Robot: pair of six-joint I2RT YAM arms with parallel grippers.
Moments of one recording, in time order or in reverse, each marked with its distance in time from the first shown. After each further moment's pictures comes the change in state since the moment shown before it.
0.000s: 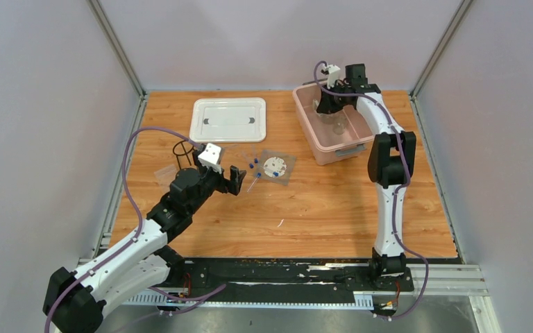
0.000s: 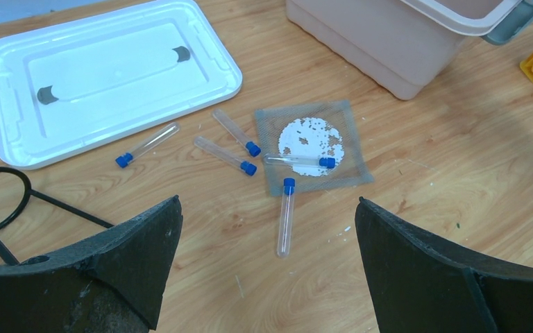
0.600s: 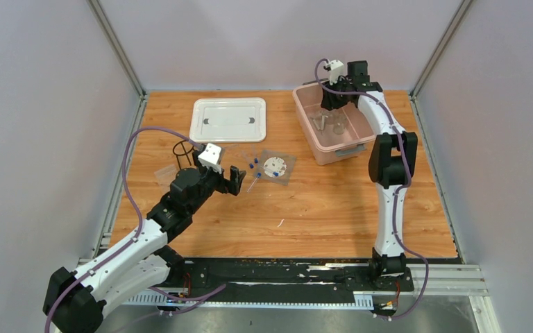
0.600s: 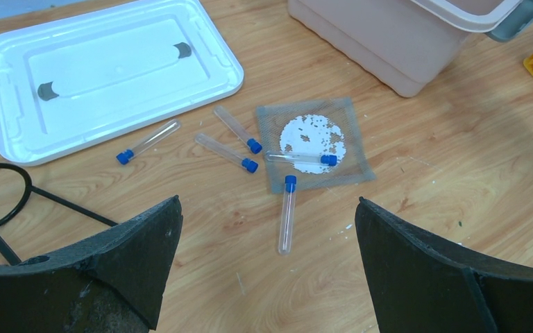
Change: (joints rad) left arm 0.002 0.002 0.000 -0.009 -0.002 -0.002; right arm 0.000 -0.002 0.028 0.026 0.130 -0.034
